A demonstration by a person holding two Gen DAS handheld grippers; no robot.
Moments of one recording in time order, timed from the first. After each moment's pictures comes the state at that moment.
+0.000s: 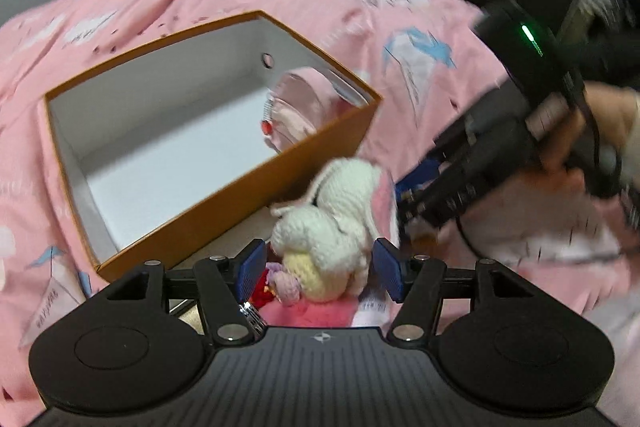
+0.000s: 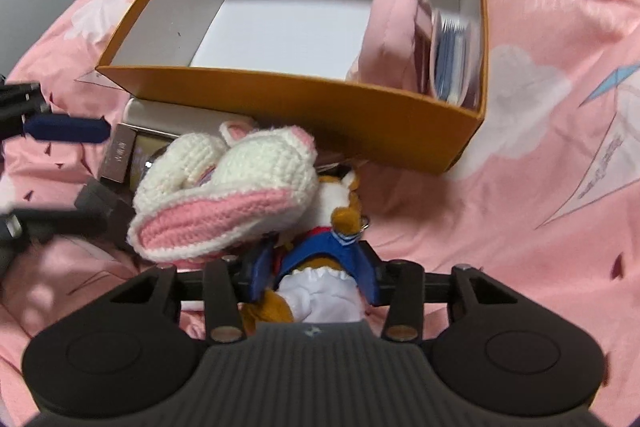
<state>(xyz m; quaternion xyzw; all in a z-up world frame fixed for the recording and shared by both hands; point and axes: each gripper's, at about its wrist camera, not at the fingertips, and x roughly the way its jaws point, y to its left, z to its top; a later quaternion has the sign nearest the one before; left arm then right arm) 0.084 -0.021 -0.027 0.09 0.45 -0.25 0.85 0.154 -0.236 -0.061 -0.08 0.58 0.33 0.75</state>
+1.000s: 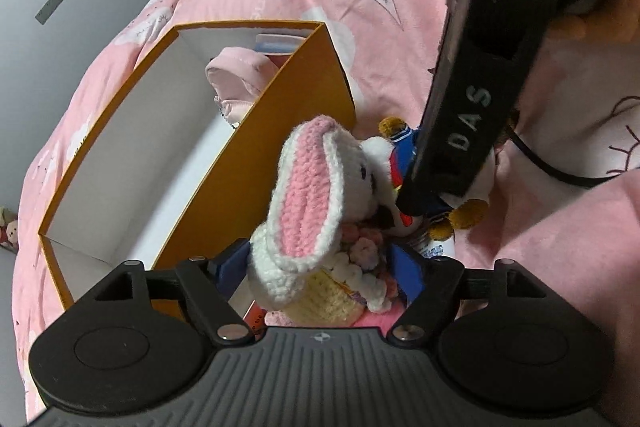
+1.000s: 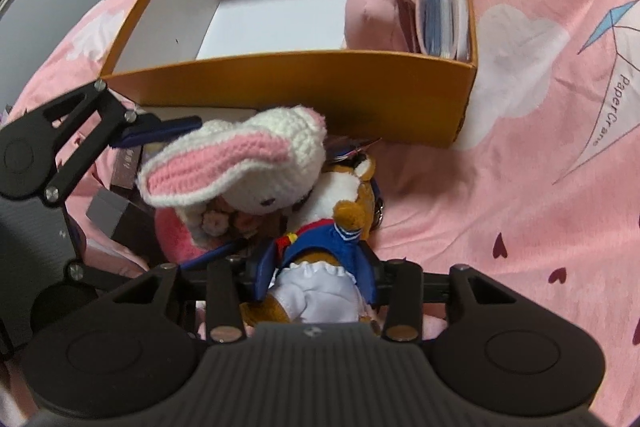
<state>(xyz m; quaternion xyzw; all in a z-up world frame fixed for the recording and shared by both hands) 0.080 -0.109 -0.096 0.36 0.41 -0.21 0.81 0.147 -0.245 -0.072 -0.03 0.58 0.33 0.74</state>
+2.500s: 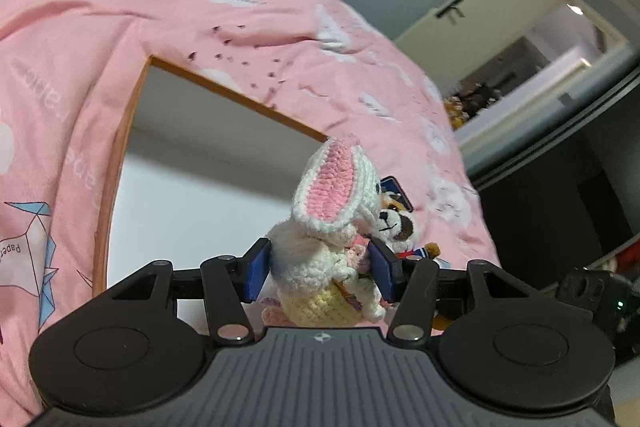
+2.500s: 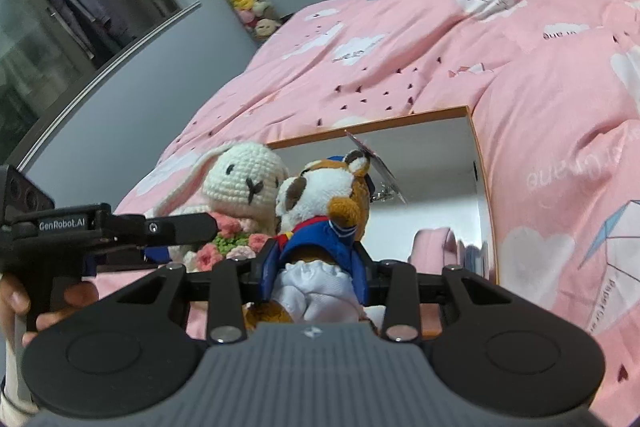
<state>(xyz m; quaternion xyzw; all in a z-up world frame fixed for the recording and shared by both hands) 0.186 0.082 -0.006 -0.32 0.41 -0.12 0.84 0.198 -0.224 0.025 0.11 0.41 0.33 0.84</state>
